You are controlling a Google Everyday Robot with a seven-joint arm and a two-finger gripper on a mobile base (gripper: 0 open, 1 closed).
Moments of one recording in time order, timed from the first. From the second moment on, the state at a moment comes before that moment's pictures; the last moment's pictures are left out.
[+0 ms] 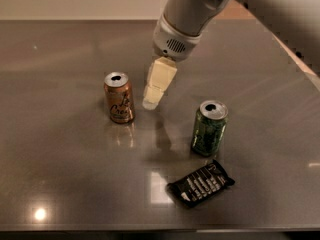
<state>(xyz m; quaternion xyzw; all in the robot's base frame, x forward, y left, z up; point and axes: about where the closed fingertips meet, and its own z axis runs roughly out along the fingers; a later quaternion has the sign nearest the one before) 0.542 0.005 0.926 -0.66 0.72 0.10 0.19</state>
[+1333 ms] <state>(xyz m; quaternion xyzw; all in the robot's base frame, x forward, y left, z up) 0.543 0.073 0.895 -0.67 0.70 0.13 0.19</state>
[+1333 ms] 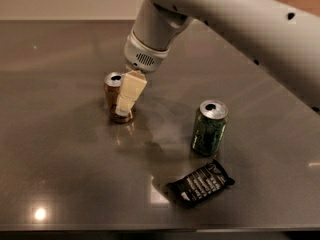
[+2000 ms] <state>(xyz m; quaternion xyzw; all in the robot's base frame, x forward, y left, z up) 0.543 0.079 0.903 -0.68 0.70 0.14 0.19</state>
